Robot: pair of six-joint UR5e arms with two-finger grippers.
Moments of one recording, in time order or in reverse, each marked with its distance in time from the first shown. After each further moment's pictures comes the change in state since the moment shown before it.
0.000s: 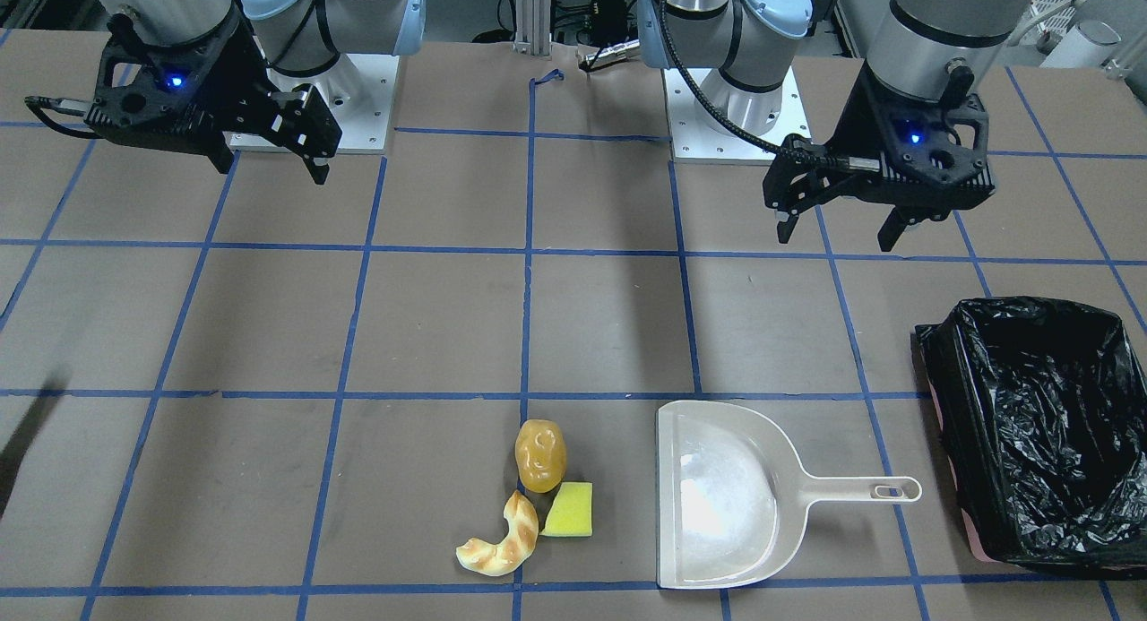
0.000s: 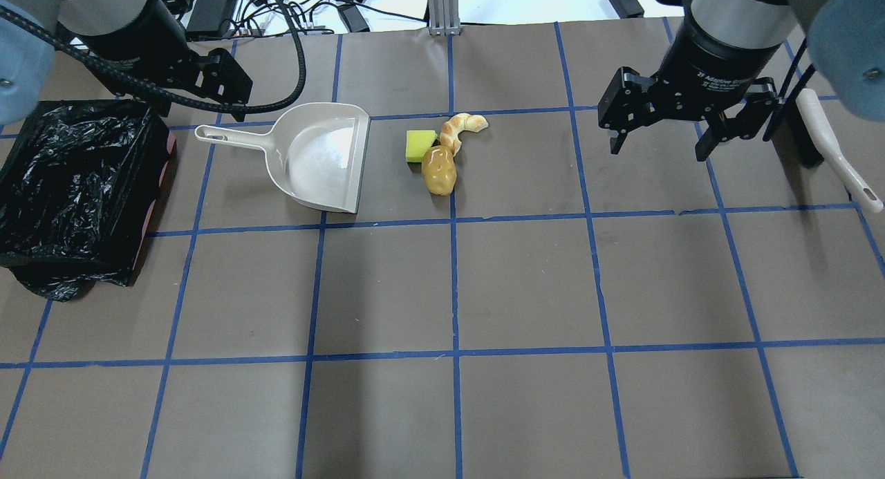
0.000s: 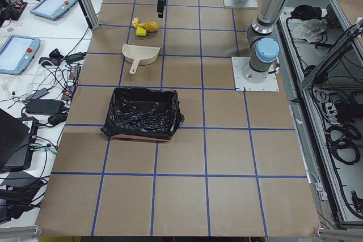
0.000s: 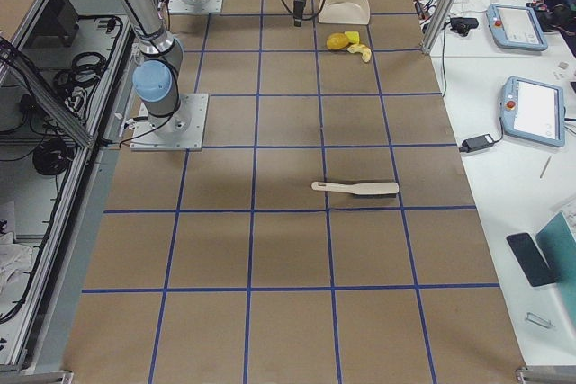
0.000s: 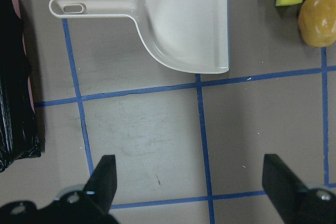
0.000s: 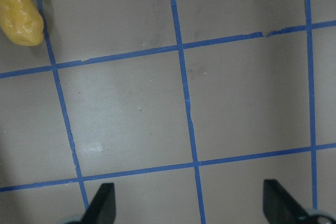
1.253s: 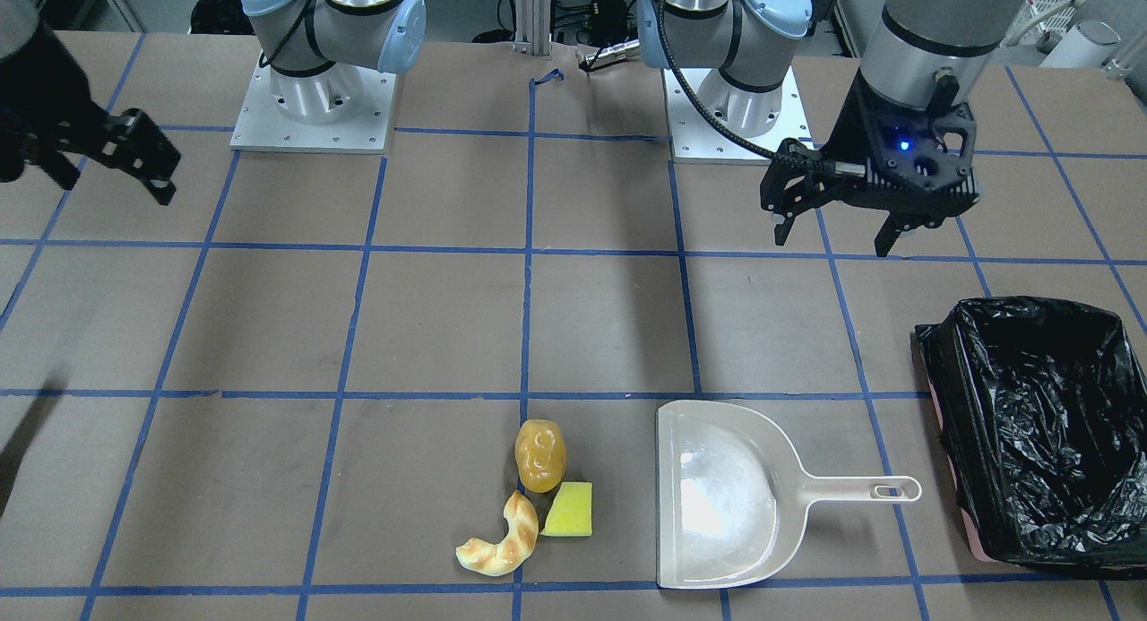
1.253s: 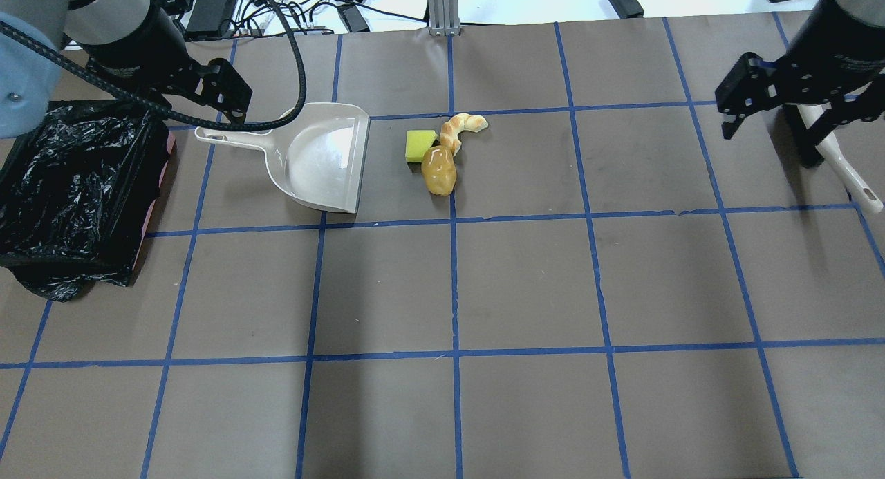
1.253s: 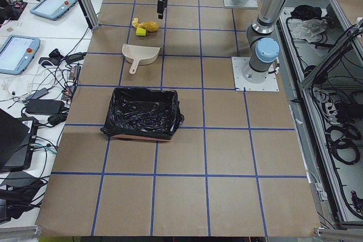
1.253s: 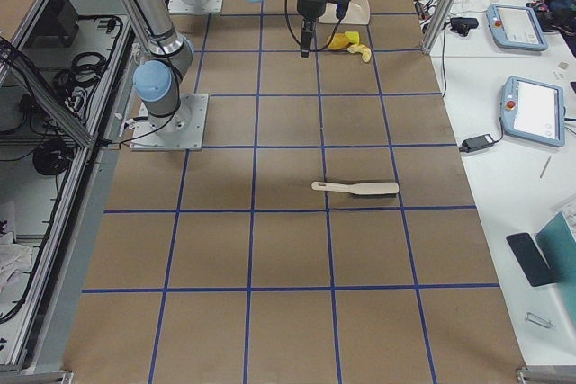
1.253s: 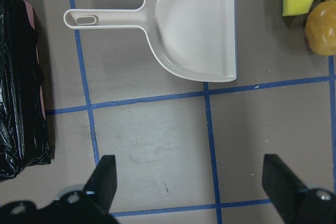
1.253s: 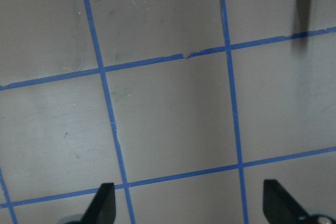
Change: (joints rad) left arm -0.002 -0.003 -0.039 0.025 0.006 0.054; right arm -0.295 0.019 0.009 -0.038 -0.057 -0.288
